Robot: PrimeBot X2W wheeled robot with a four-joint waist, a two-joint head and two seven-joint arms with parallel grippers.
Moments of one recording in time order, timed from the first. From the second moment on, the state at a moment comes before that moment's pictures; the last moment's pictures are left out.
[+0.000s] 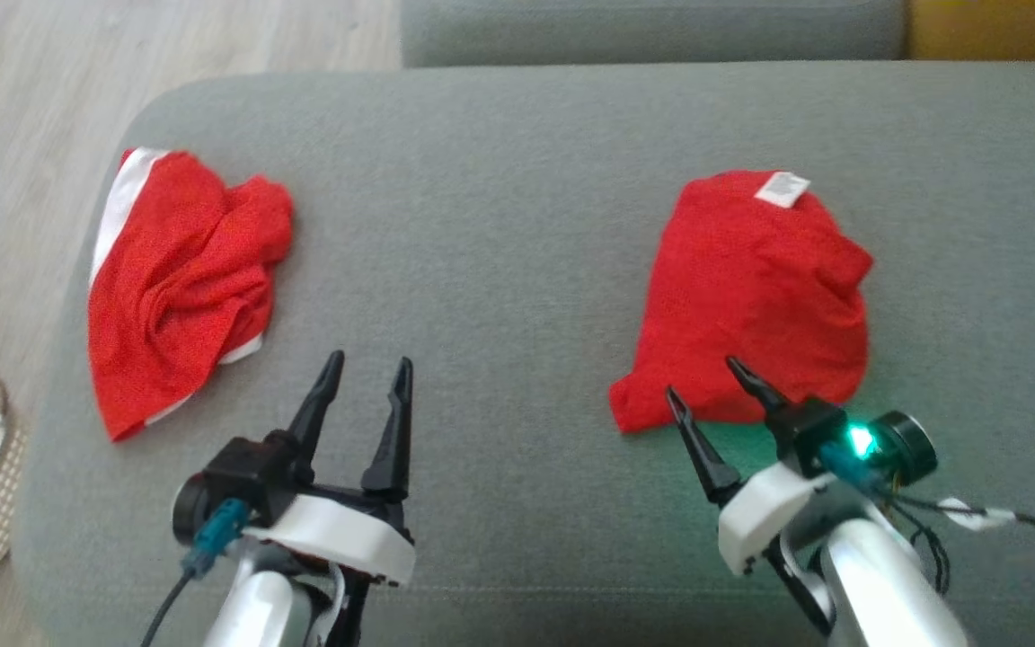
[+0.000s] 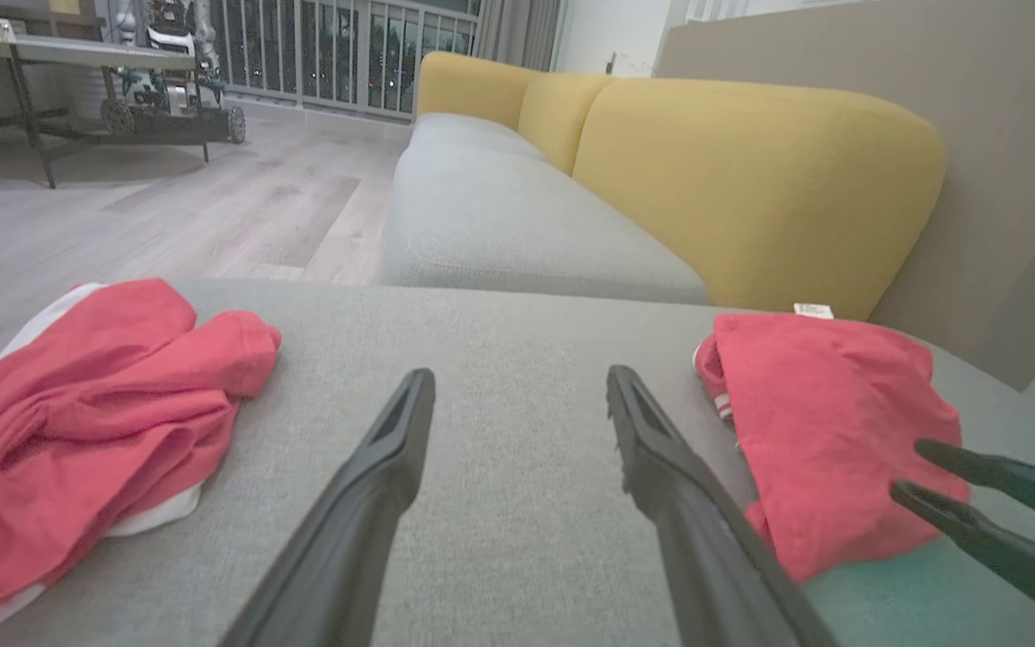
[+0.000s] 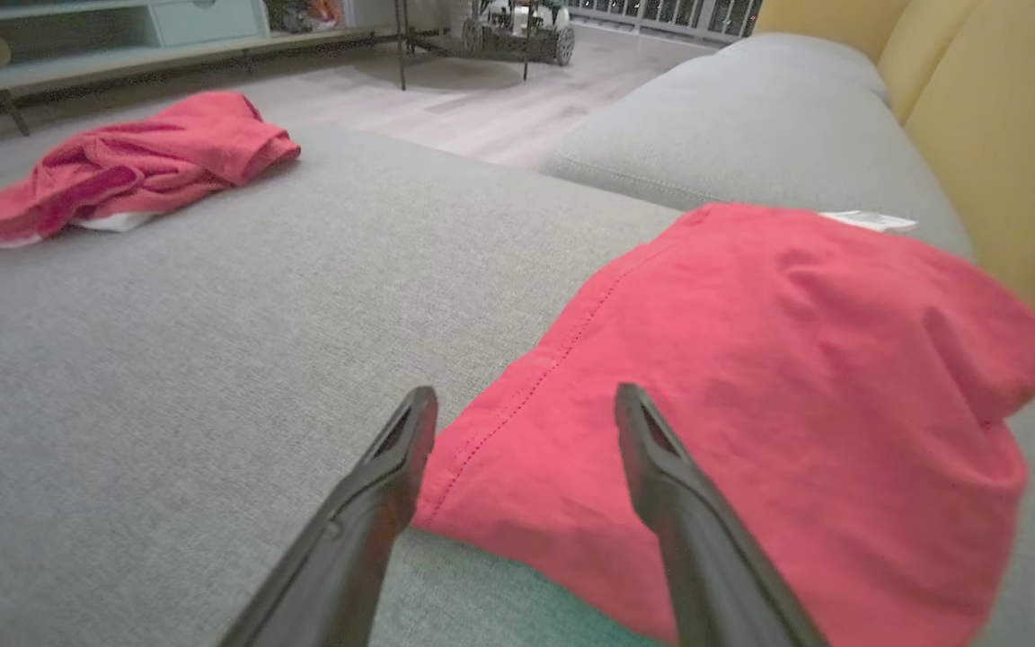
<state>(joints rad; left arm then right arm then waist) -0.07 0.06 -0.33 0.15 -0.26 0.00 -0.25 -0.18 -0.05 0.19 0.38 -0.06 0.13 -0.18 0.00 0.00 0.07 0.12</state>
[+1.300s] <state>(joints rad) -0.02 0.05 -0.40 0.20 -0.35 0.05 -0.25 -0.85 -0.06 0.26 0.46 0.36 0.13 -0.25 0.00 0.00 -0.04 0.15</state>
